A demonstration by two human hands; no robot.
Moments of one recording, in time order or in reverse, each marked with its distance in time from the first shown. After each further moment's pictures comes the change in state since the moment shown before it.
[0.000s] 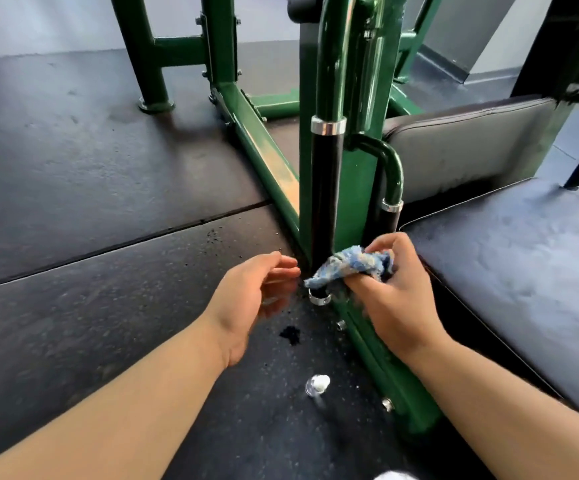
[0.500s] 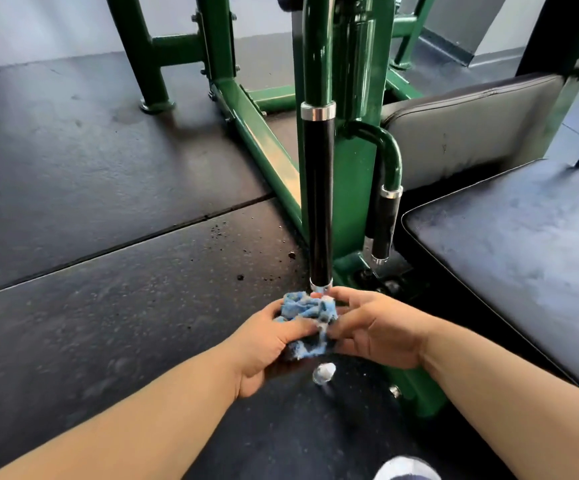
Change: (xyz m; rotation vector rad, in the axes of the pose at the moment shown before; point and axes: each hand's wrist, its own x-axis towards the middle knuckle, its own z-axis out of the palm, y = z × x) left_hand -0.009 -0.051 0.001 0.028 -0.146 -0.315; right_hand -0.007 0.031 -0.001 0.494 -0.731 0.819
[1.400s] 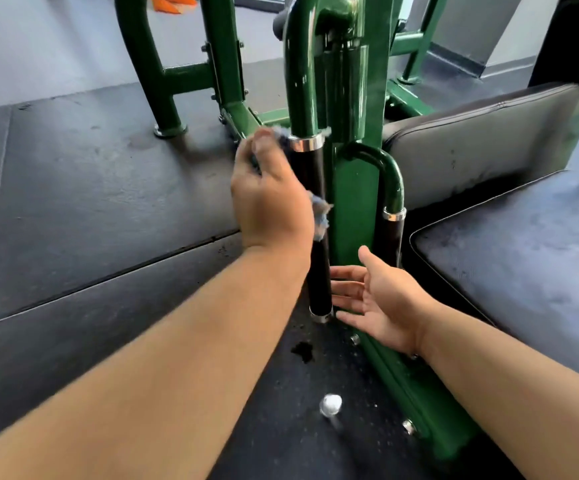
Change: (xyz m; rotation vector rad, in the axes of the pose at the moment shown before) left_hand 0.002 0.146 0.078 -0.063 0.745 1.017; right_hand 0.024 -0.047 -0.012 0.070 0.340 -0.099
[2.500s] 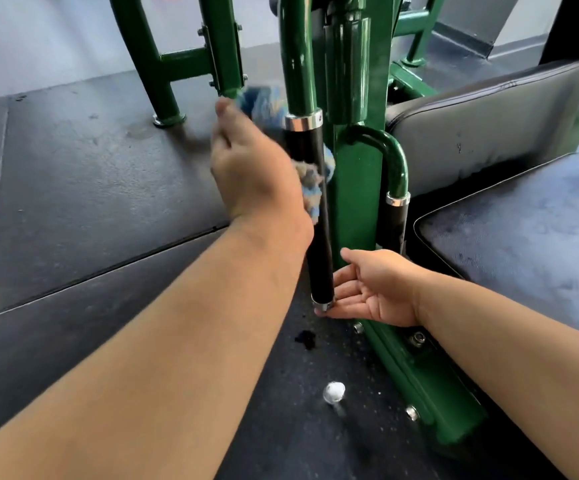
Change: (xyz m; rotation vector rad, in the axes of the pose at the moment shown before) left_hand 0.018 -0.005 0.005 -0.251 0.061 -0.248; right_hand -0.001 -0.015 0.008 -0.166 -0.077 0.186
